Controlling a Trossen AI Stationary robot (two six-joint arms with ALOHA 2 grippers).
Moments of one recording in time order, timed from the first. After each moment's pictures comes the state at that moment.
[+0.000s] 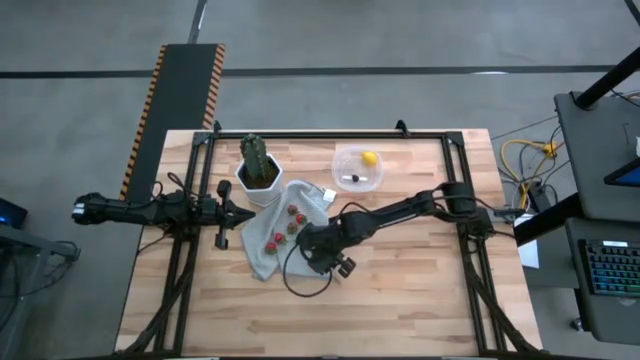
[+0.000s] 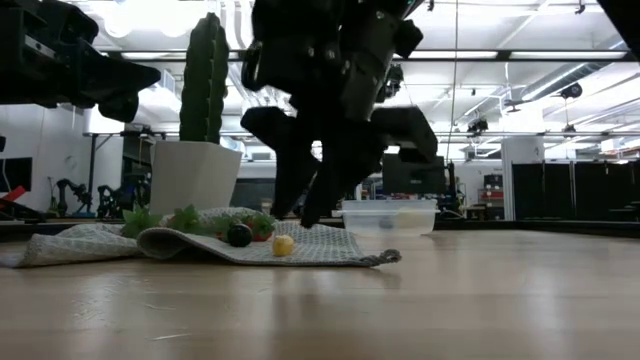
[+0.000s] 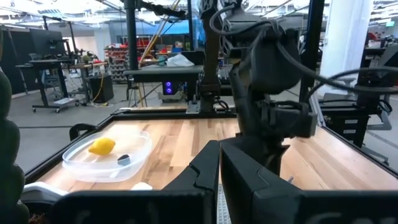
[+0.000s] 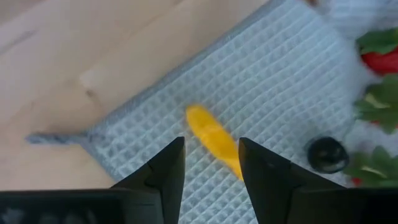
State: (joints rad) left arm -0.10 0.16 0.01 0.18 -0.12 0.03; right arm 0.16 2.14 1.60 -0.59 -0.12 -0.74
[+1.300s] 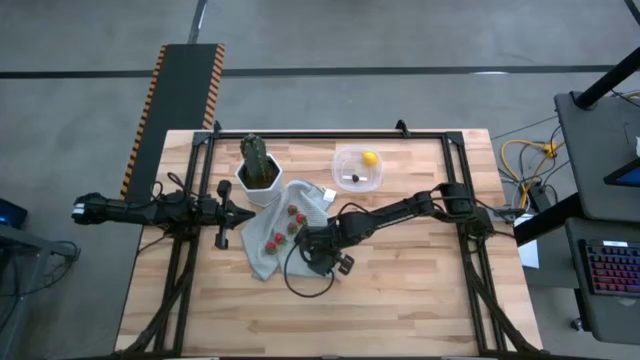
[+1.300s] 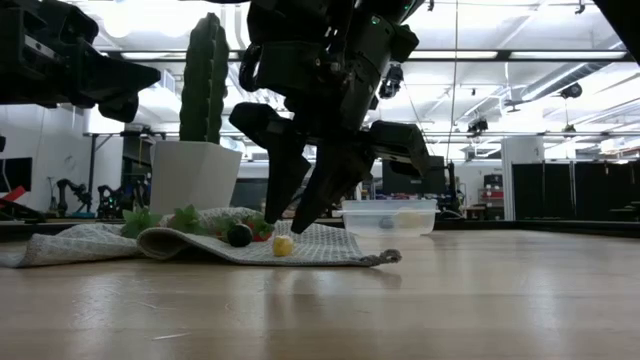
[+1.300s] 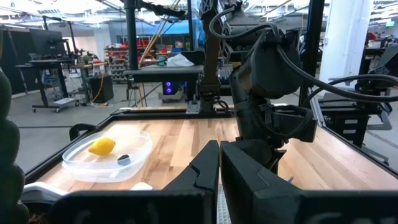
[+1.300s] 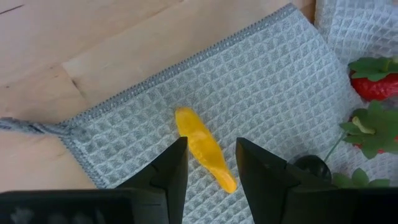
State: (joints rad) left arm -0.10 0.16 0.01 0.18 -0.12 0.03; right arm 0.16 2.16 1.60 -0.56 -0.11 -0.88
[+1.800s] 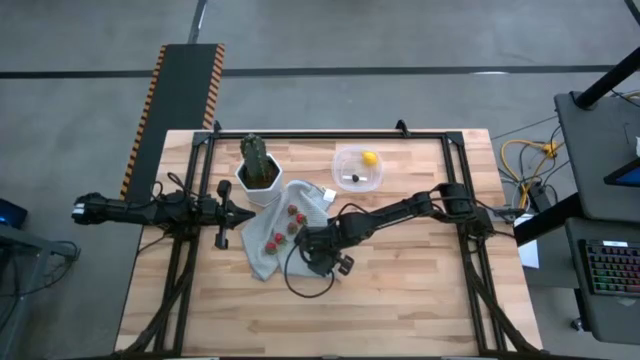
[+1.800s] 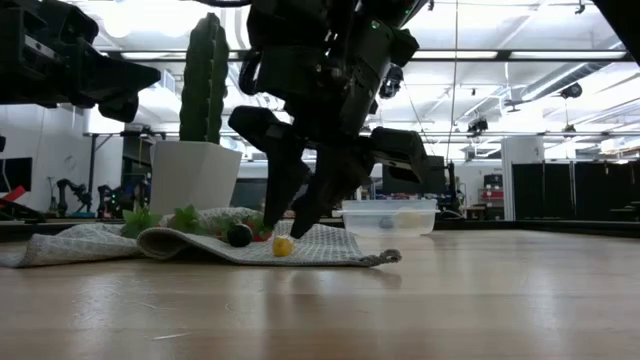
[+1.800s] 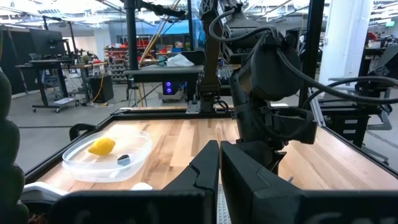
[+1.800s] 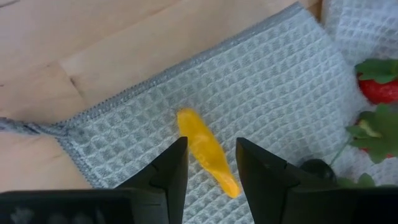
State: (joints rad) left arm -0.10 0.16 0.01 0.18 -0.12 0.03; right arm 0.16 2.17 1.59 -0.54 -0.11 -0.89
